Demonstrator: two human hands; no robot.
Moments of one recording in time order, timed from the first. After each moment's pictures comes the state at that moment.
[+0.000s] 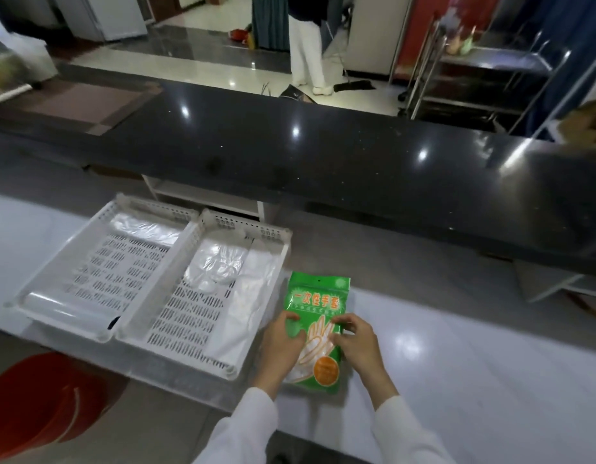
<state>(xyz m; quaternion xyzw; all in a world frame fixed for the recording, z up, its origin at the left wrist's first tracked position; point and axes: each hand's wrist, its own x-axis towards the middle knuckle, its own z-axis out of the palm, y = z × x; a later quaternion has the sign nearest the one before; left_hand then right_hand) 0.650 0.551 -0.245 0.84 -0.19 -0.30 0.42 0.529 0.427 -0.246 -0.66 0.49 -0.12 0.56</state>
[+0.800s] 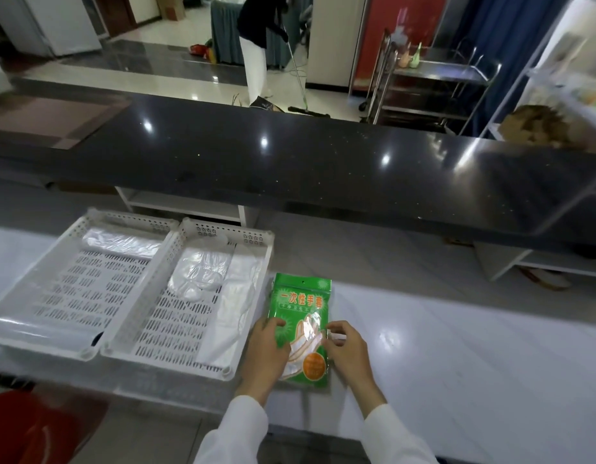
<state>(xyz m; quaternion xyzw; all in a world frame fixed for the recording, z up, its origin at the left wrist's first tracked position) 0.647 0.585 -0.221 0.85 -0.31 -0.26 0.34 0.506 0.468 -0.249 -0.65 0.51 -0.18 0.54</state>
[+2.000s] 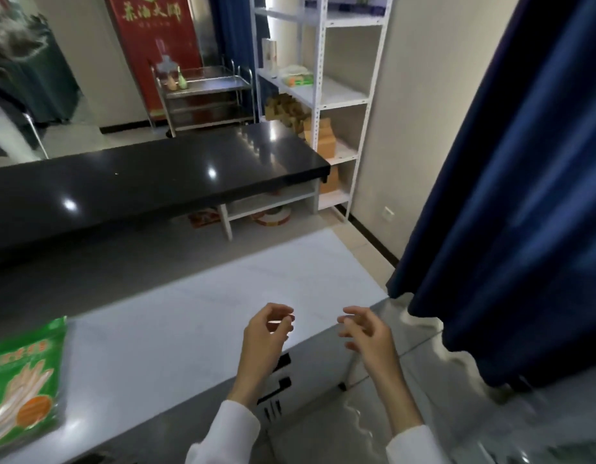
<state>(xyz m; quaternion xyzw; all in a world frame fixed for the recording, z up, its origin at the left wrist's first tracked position) 0.147 0.458 -0.140 0.62 -0.48 -0.42 0.46 -0.062 0.445 -0.165 -0.44 0.59 -0.46 0.50</state>
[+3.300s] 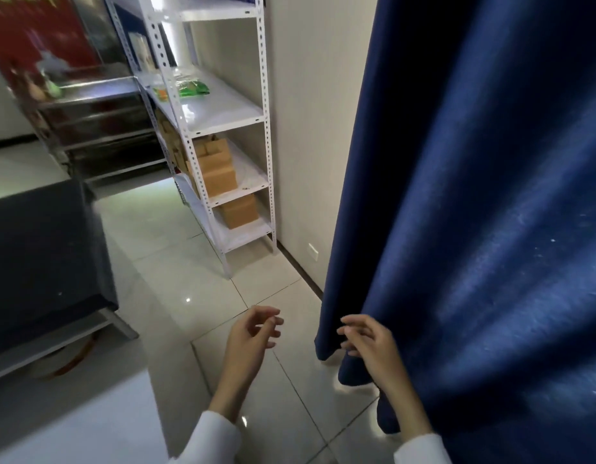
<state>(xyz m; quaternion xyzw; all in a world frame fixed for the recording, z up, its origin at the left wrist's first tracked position) -0.250 -0.014 -0.152 0.59 -0.47 -0.49 0.44 -0.490 0.013 -0.164 -0.42 0.63 -0.43 0.49</state>
